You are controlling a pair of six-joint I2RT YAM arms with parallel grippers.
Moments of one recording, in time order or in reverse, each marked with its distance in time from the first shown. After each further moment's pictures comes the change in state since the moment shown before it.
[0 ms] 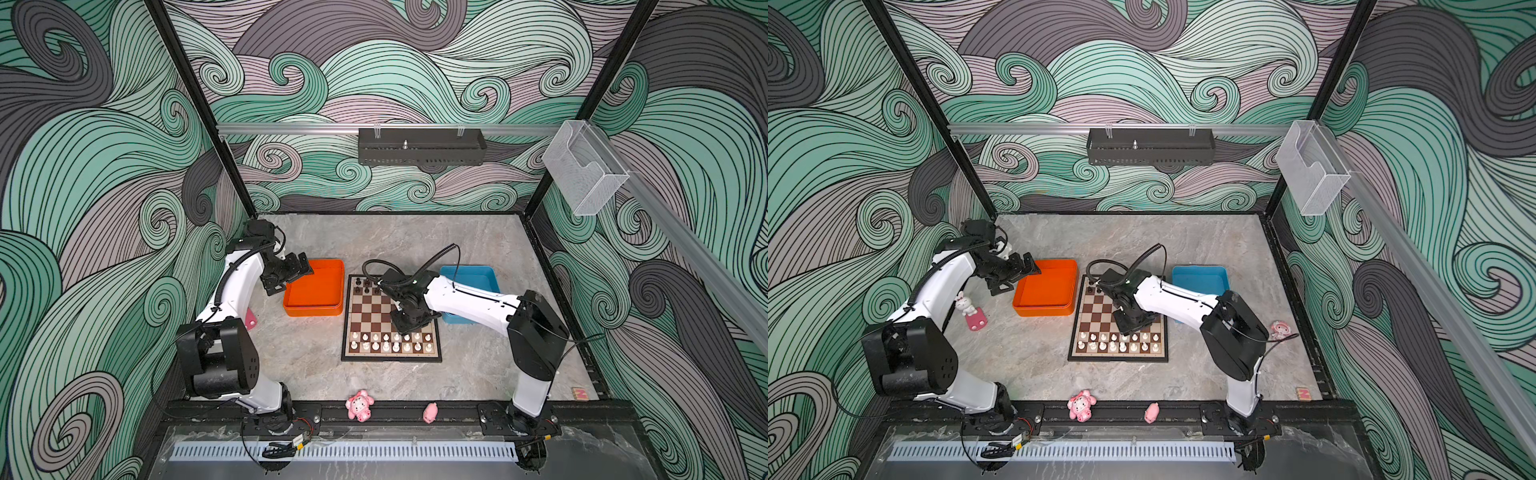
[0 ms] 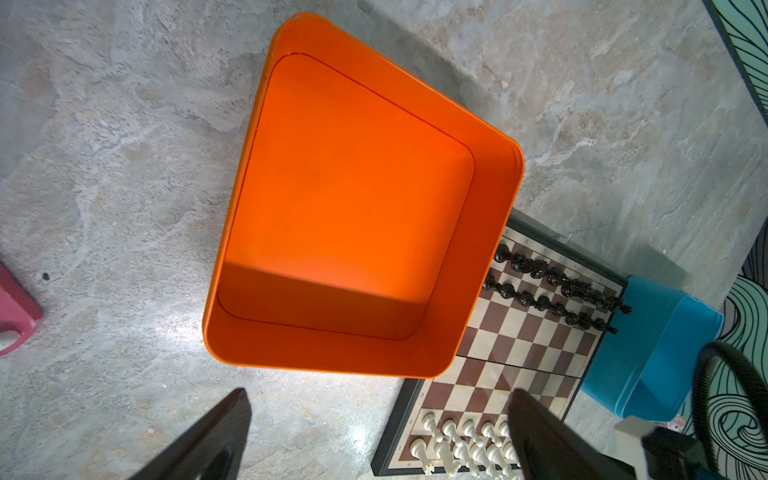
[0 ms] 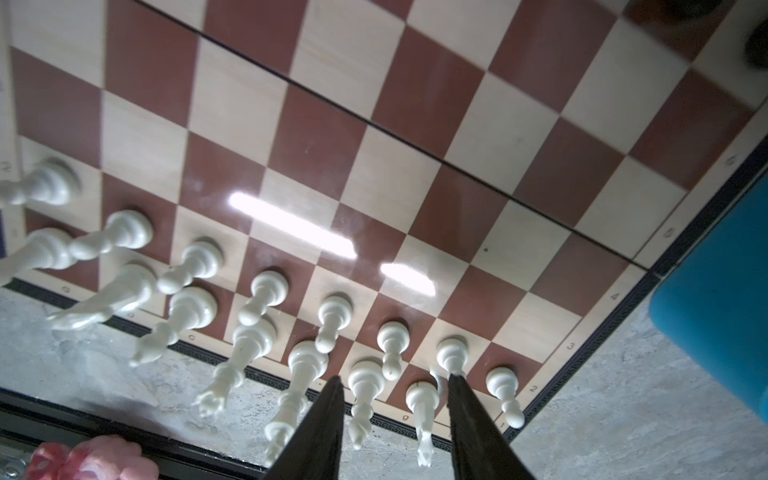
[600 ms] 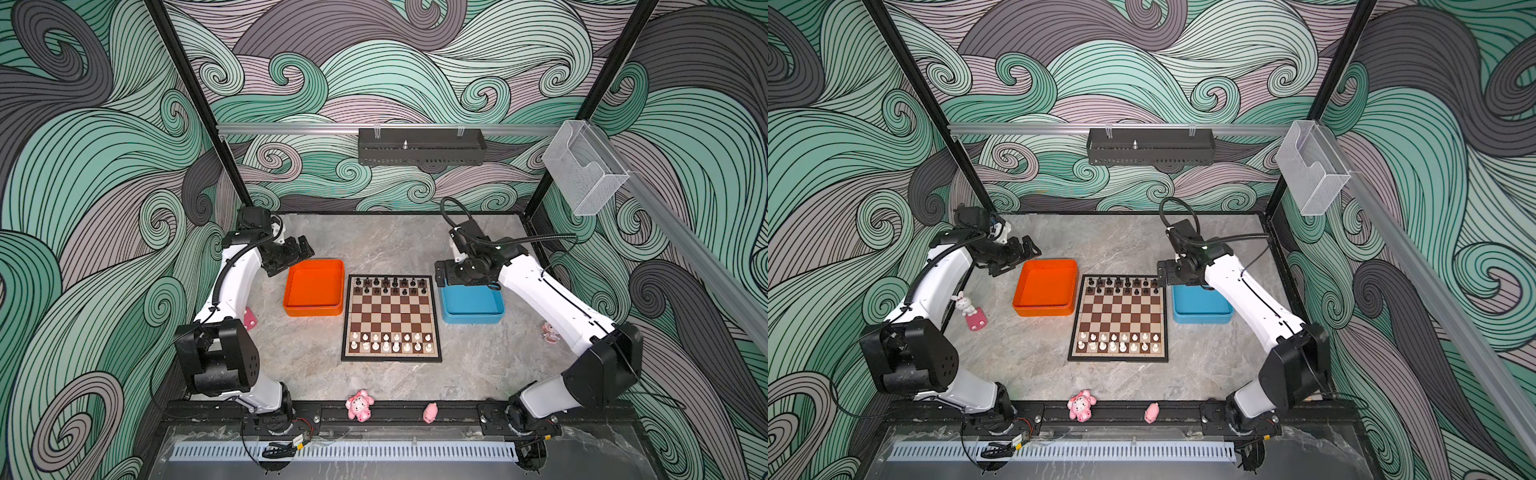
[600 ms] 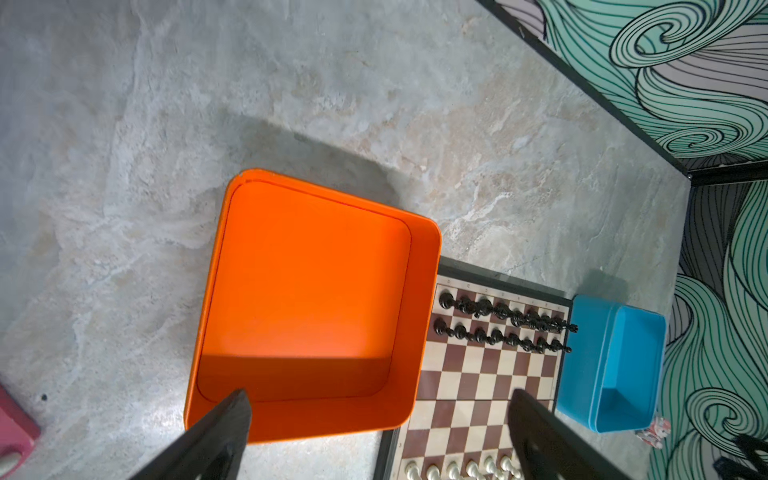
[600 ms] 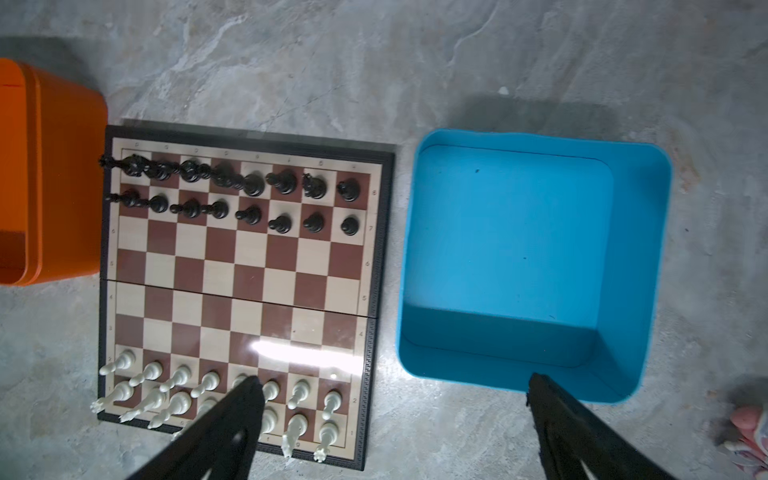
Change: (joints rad) left arm 0.000 0.012 0.098 0.127 0.040 0.085; right arm -0.443 -0.340 -0.018 -0.005 0.082 -0.111
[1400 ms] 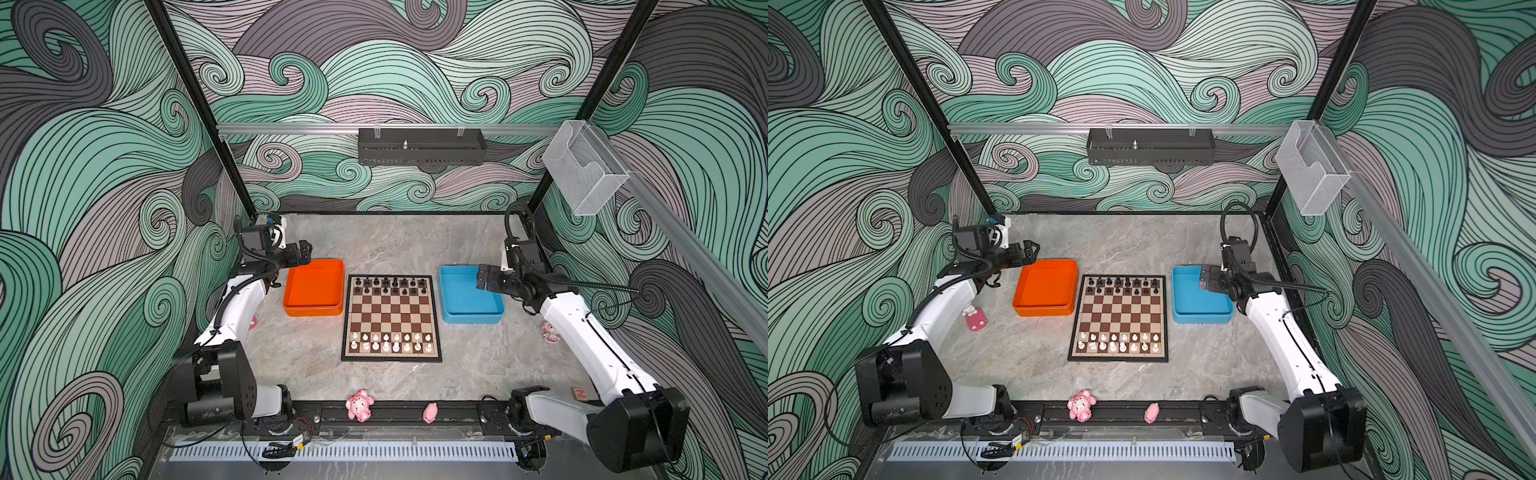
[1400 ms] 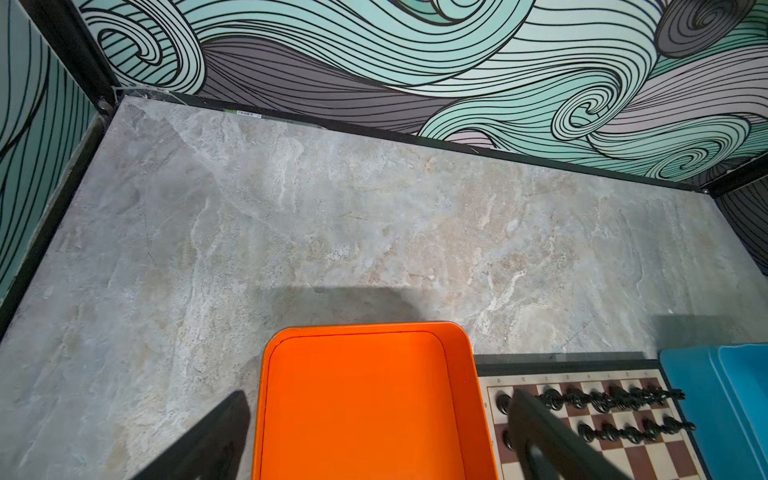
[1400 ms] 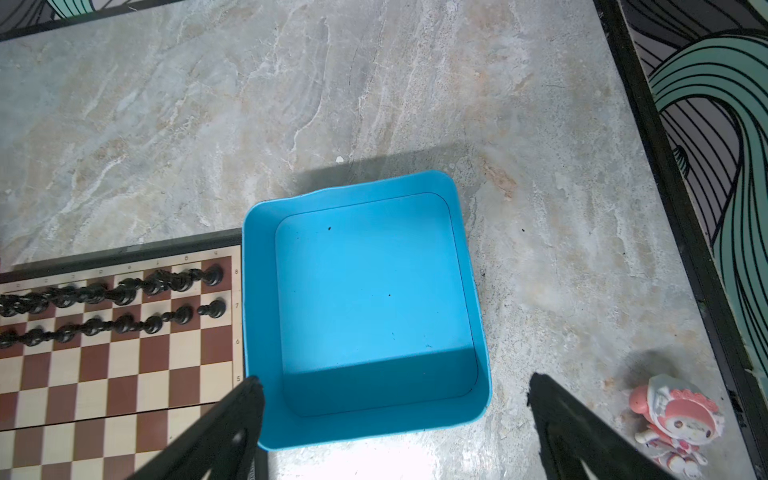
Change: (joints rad) left arm 0.000 -0.159 -0.397 0.655 -0.056 0.180; right arm -0.303 -0.307 -0.410 0.340 0.033 -0.097
